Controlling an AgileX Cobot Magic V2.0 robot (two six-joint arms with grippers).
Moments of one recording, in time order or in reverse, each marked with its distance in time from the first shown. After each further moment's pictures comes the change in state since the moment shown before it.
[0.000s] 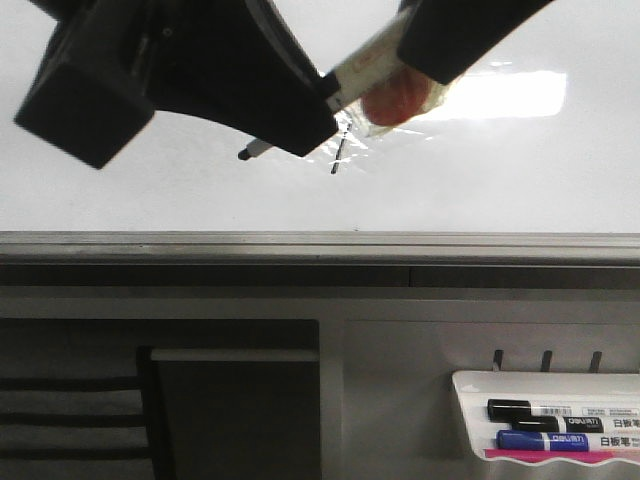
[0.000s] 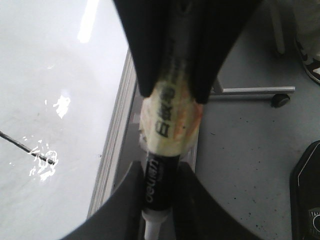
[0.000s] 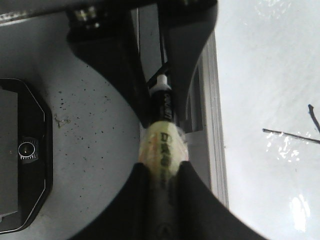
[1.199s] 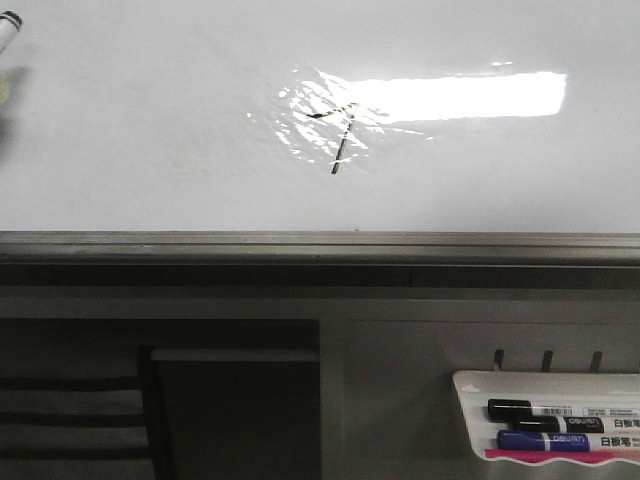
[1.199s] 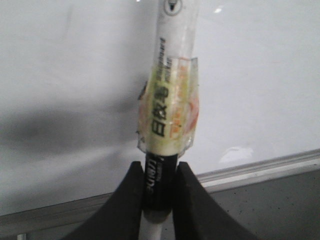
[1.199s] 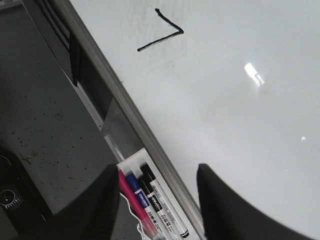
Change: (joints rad) left arm 0.742 -0.056 0.077 0.208 0.085 -0.759; right arm -0.311 -0.141 -0.007 -0.045 0.044 0.249
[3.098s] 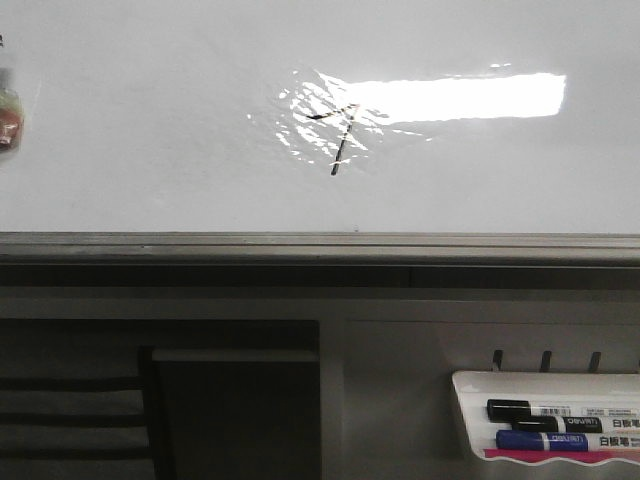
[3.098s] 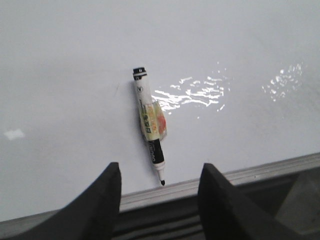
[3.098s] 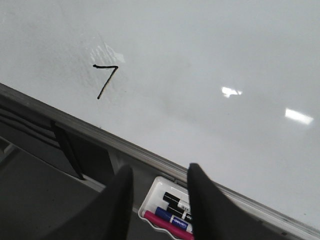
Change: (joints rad) left arm -0.015 -0.613 0.204 0.012 -0.037 -0.008; right arm -0.035 -0.419 0.282 -0.114 -0.181 0.598
